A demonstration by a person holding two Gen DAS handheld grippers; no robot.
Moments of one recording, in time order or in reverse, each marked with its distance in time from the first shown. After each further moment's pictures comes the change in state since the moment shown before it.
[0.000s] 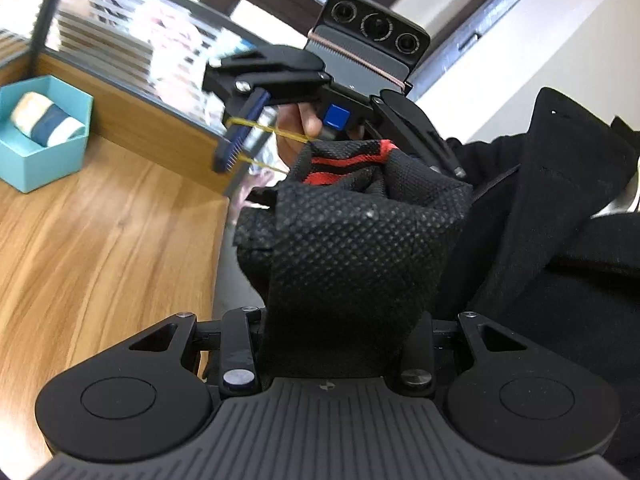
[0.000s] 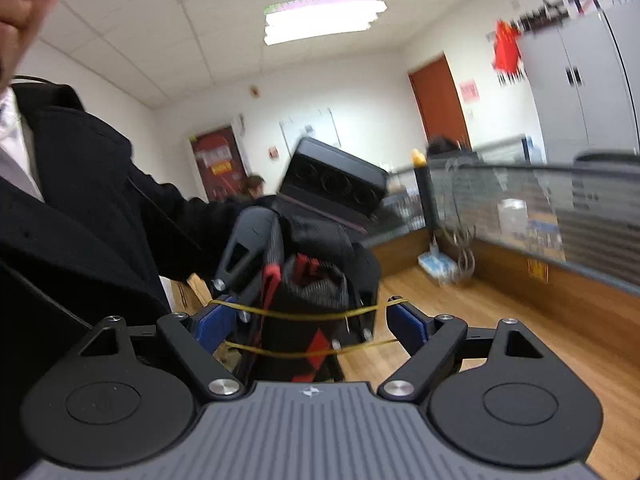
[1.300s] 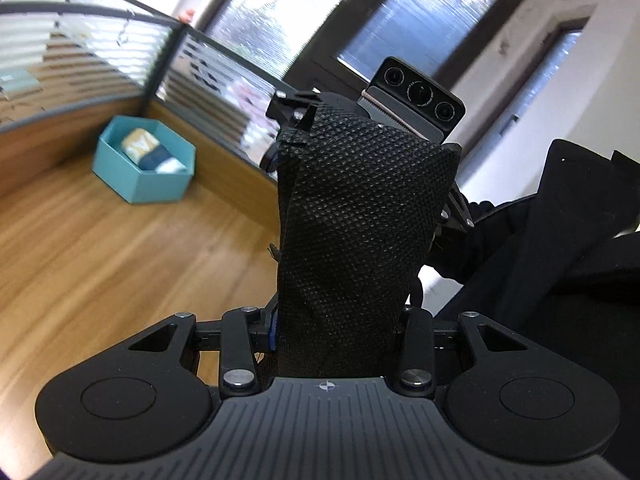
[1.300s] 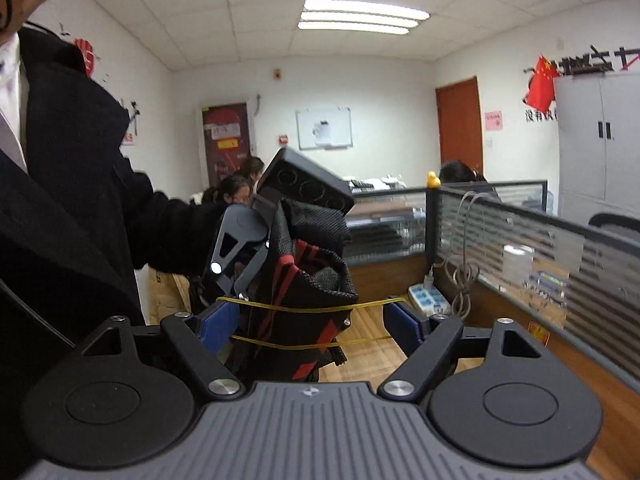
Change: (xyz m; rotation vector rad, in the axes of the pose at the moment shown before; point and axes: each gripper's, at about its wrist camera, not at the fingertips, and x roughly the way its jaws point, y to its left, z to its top) left arm -0.102 0.005 -0.134 -0.080 -0.367 0.182; right arm 0.147 0.030 0.040 -0.160 0.033 -0.020
